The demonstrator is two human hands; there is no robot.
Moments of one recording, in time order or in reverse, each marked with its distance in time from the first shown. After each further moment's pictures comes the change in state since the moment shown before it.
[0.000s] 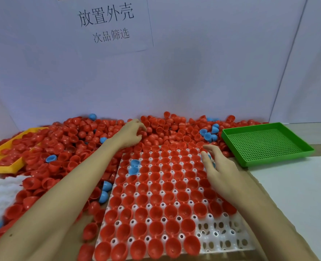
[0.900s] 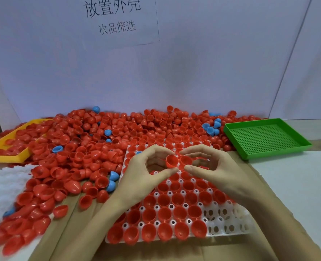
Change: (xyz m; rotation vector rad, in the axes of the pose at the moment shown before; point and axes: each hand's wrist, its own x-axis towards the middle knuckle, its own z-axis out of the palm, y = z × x) left_hand -0.189 0.120 -0.002 -0.943 0.133 0.069; right_hand -0.022 -0.012 0.000 0.518 -0.349 -0.251
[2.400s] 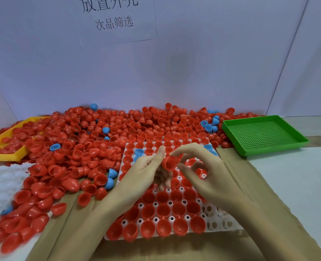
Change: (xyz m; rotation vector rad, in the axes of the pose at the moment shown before) left_hand -0.004 0.008 0.005 -0.269 -0.139 -0.311; right_hand -0.005 0.001 0.032 -0.320 0.129 -0.385
